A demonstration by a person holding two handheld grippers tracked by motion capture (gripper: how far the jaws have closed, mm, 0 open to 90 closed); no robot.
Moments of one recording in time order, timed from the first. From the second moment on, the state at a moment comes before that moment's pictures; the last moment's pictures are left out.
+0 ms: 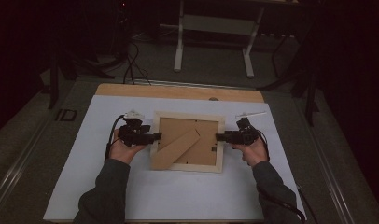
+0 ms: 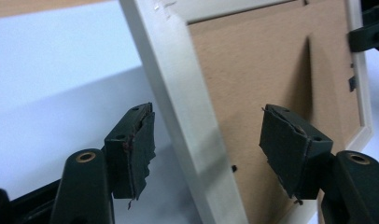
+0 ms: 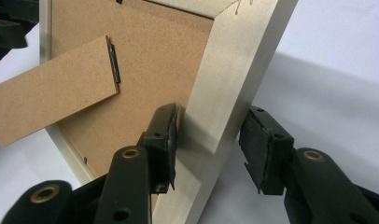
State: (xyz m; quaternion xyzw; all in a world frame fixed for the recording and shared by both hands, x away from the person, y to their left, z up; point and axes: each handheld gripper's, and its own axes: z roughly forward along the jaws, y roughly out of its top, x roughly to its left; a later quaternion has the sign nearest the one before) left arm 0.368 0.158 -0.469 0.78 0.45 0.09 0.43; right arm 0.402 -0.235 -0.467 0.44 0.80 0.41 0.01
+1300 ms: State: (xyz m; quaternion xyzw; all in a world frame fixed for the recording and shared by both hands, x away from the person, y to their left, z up) left arm 0.378 0.158 -0.462 0.79 0.44 0.06 0.42; right arm 0.391 -0.236 -0.460 0.43 0.80 0.42 0.03
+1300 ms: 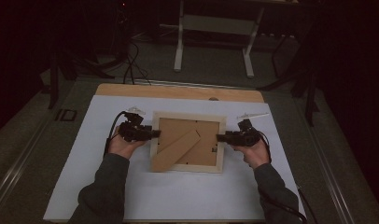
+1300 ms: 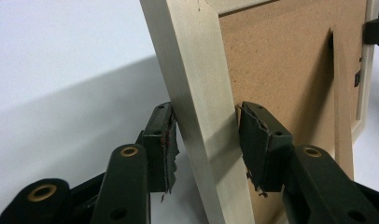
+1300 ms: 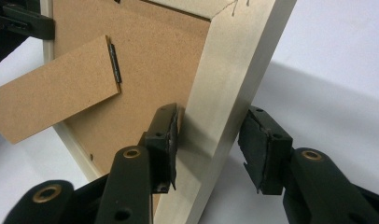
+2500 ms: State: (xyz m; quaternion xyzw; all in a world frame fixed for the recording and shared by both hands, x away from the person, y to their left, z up) left arm 0.371 0.151 -0.437 0.79 0.43 0.15 0.42; right arm 0.389 -0.222 -0.427 0.39 0.82 0.39 0.12
